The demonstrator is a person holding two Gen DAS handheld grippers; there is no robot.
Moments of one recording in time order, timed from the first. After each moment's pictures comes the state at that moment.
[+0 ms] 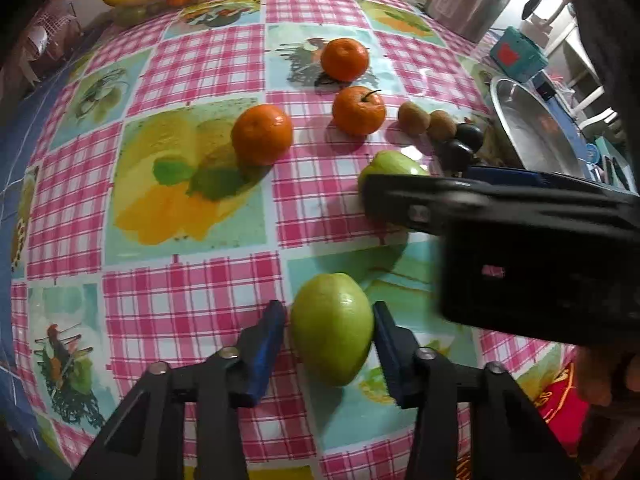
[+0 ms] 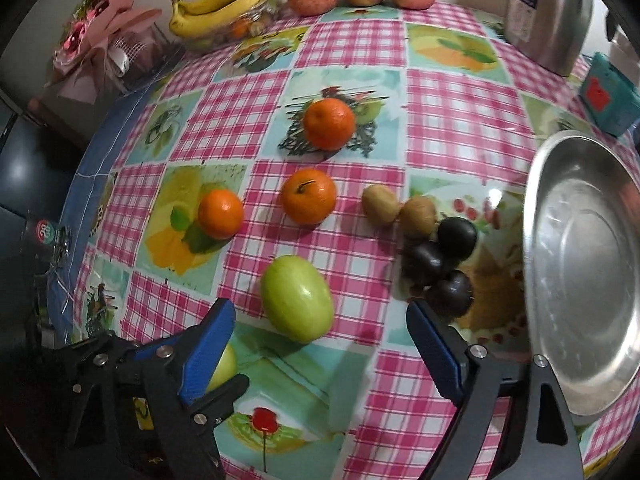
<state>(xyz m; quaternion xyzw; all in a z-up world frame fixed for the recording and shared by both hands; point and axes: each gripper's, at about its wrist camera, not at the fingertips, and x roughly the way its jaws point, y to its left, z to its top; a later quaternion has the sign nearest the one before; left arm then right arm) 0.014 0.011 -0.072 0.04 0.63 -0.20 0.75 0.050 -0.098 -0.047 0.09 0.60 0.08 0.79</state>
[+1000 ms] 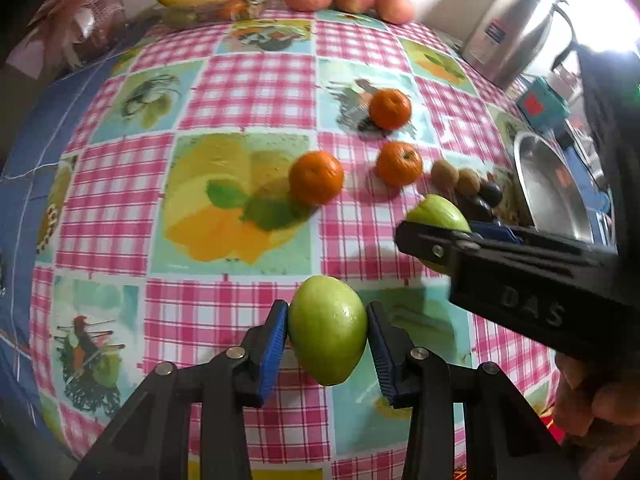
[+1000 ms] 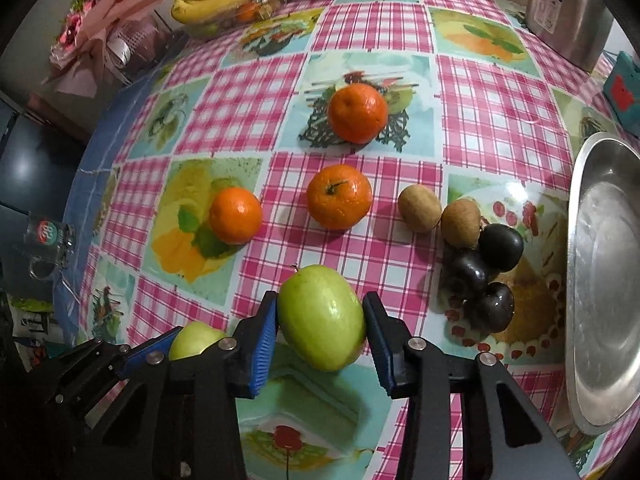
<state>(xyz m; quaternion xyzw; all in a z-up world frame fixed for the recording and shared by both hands) 0.029 0.050 -0.032 -0.01 0.61 -0.14 0.78 0.062 -0.086 -0.053 0.11 0.61 0.09 0.78</state>
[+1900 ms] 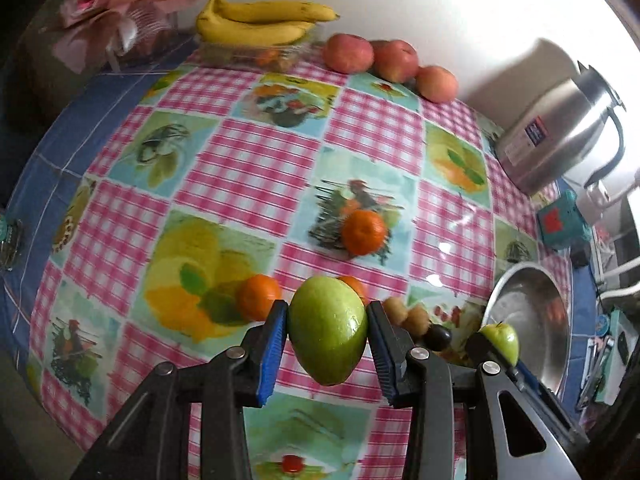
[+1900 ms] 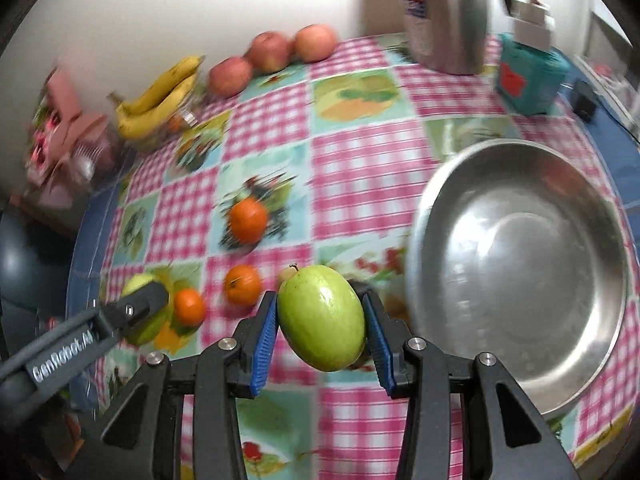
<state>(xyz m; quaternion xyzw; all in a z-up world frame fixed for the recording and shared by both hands) 0.093 -0.020 0.012 -0.09 0.58 -0.03 0.81 0.054 -0.188 -0.004 0.20 0.54 -0.04 0.82</state>
